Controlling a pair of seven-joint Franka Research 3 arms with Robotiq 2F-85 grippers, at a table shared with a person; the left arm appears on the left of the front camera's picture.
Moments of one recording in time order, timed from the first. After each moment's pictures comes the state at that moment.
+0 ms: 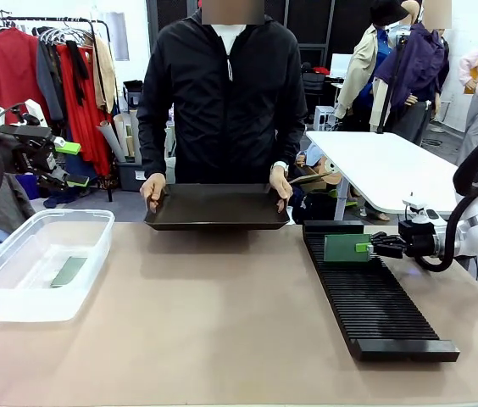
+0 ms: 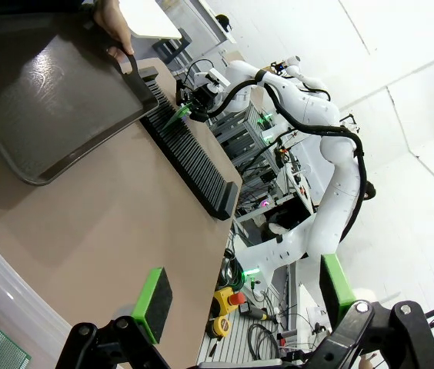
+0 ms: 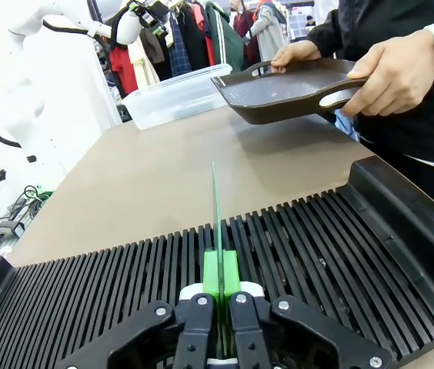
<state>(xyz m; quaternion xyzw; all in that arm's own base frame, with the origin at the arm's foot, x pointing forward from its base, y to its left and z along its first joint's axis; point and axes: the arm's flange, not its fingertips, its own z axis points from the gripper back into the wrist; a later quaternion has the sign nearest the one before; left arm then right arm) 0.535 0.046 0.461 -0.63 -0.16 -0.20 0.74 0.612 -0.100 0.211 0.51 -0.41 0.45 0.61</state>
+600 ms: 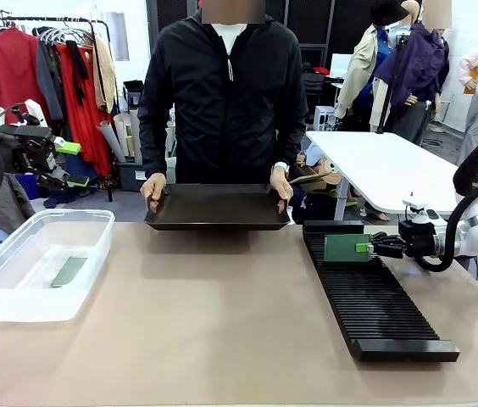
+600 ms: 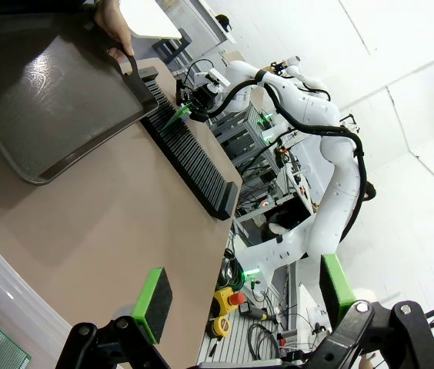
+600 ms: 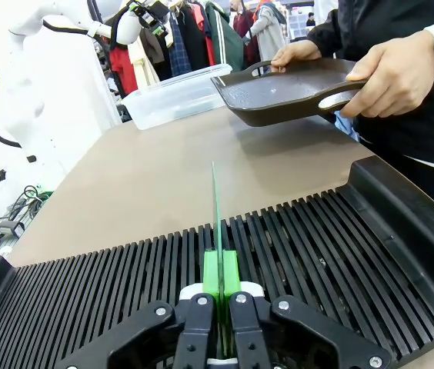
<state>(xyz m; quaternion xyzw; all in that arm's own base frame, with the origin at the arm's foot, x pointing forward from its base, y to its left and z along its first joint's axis) 0.535 0.046 0.461 -0.63 -0.16 -0.20 0.74 0.612 -0.101 0.211 0.51 -0.41 0.45 0.61</state>
